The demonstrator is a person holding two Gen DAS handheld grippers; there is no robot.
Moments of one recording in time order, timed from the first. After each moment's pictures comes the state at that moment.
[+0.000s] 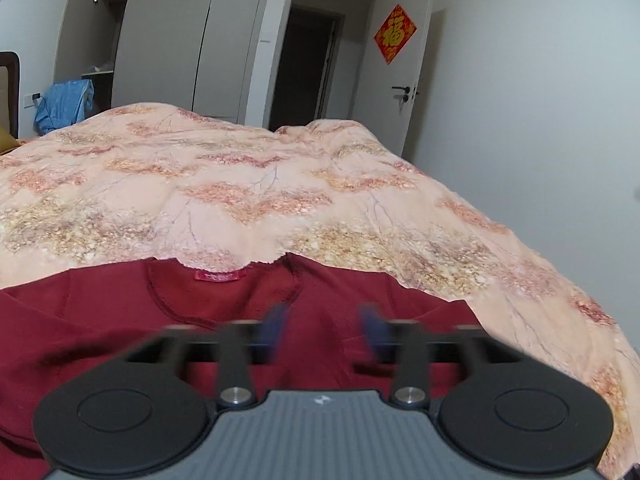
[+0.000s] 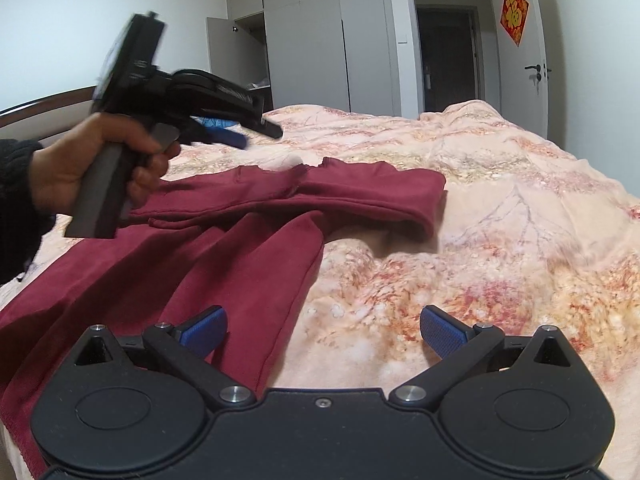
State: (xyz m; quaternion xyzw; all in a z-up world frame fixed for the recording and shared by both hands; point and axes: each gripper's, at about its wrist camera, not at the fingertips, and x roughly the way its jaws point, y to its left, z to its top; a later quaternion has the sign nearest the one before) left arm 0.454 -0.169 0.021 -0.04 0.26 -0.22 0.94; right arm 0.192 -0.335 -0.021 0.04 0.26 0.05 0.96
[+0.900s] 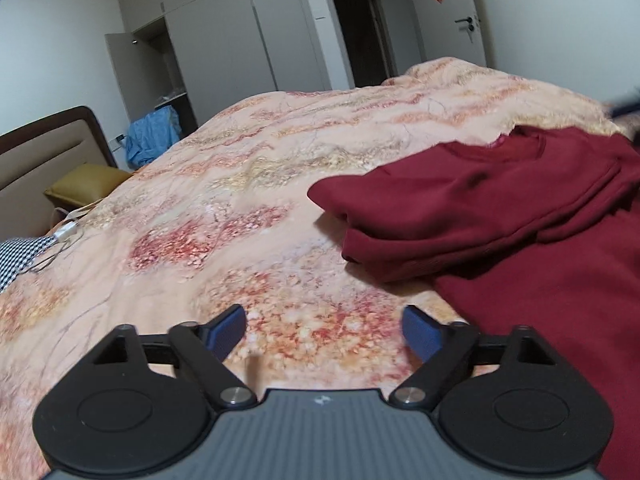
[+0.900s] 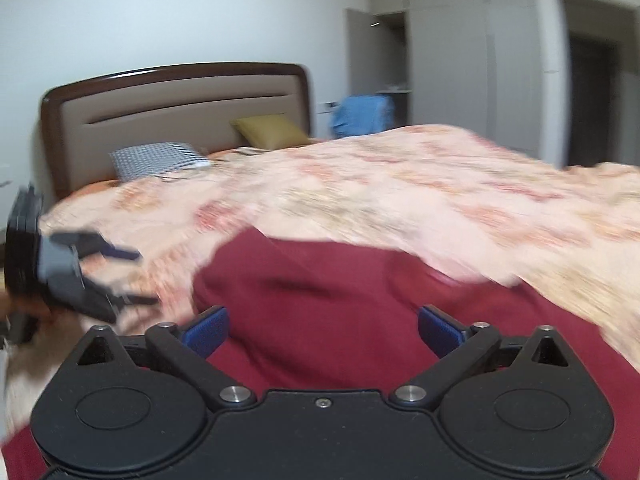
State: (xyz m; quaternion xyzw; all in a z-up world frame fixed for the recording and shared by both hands) left arm 0.399 0.092 -0.014 0.16 0.28 -0.08 0.94; right arm 0.407 -0.204 0.050 -0.02 0.25 0.26 0.93
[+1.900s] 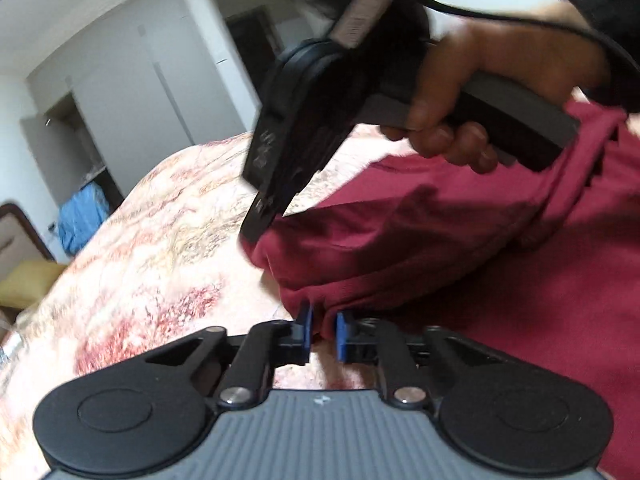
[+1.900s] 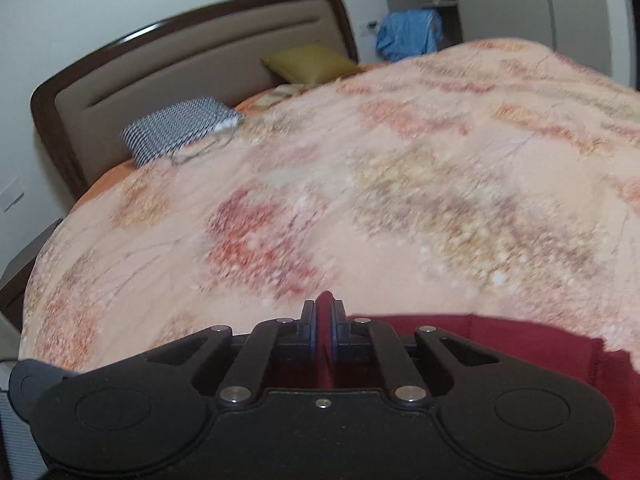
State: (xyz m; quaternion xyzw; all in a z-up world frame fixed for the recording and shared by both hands) left arm 0.451 0.071 -0.022 0.23 0.23 -0.20 0.92; right arm 0.595 -0.046 0.031 0.02 0.36 0.31 0.88
